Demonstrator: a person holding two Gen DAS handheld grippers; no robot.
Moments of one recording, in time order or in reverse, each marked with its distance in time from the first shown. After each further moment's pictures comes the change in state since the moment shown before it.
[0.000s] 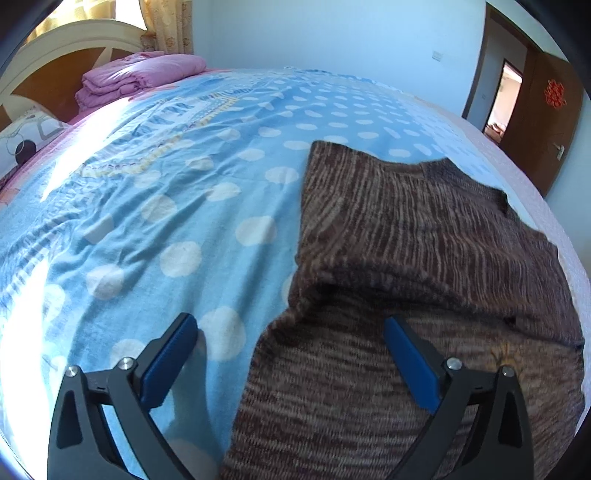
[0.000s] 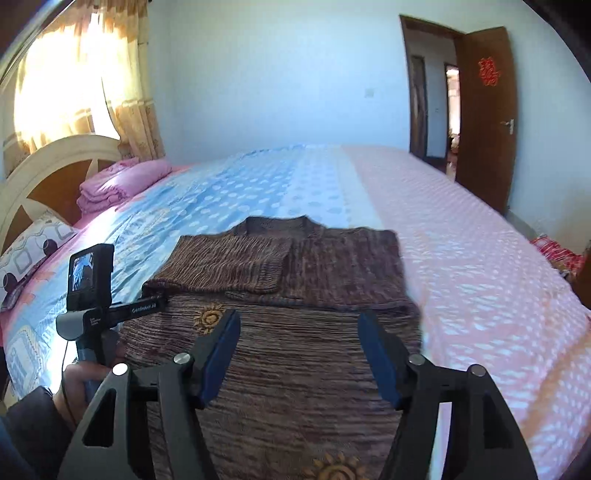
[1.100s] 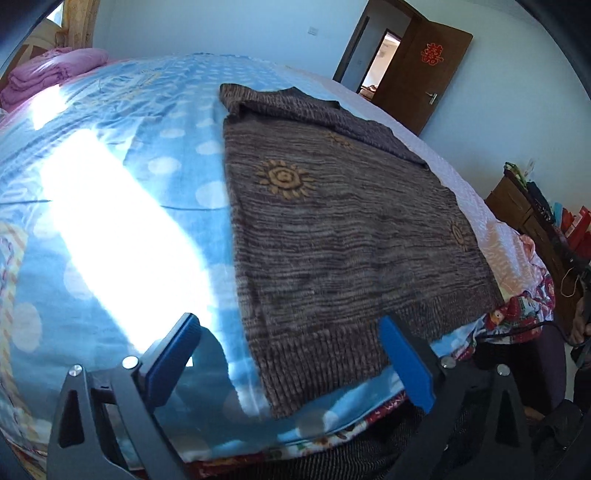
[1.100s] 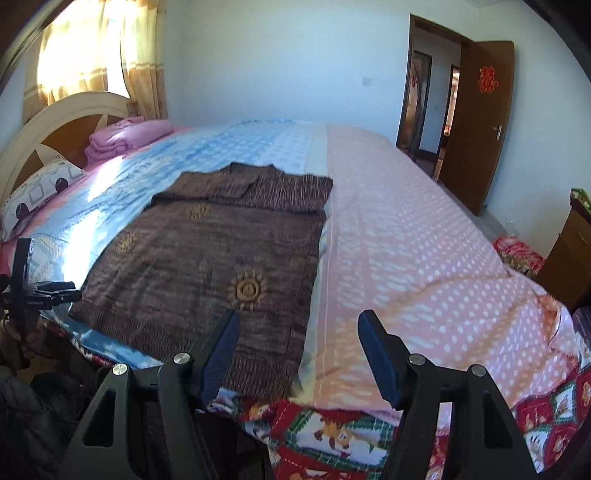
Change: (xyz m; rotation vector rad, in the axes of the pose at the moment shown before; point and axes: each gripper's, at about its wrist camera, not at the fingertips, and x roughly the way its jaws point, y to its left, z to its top) left arm -0.152 0.086 -0.179 0.212 0.085 -0.491; right arm -0.162 -0.072 -0.106 -0.107 0.147 -0.047
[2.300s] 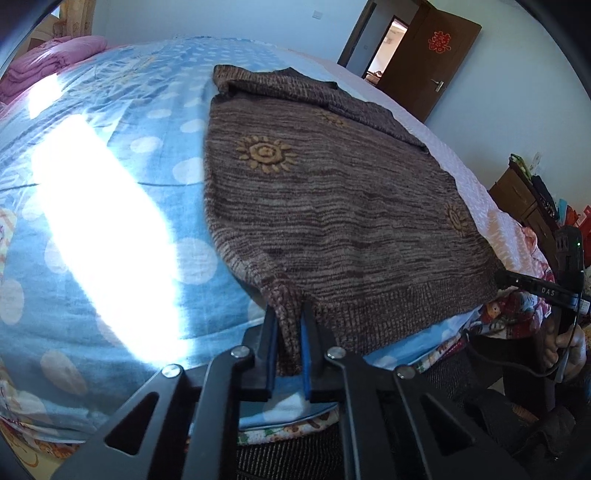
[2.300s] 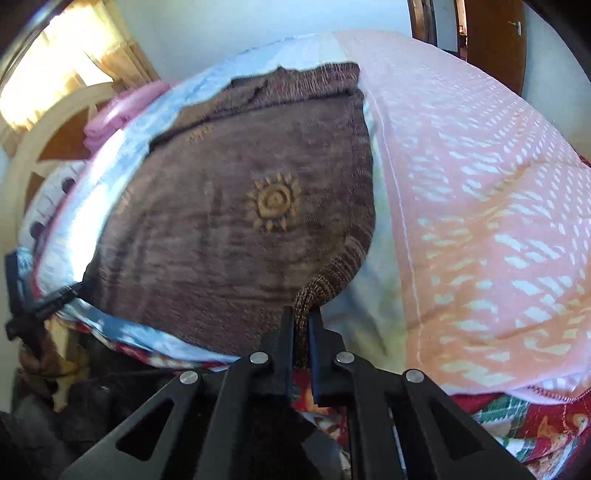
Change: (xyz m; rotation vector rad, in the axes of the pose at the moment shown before) left arm 0.002 -0.019 0.003 -0.023 0.080 0.012; right arm 0.087 -0.002 -0.022 0.205 0.293 0.225
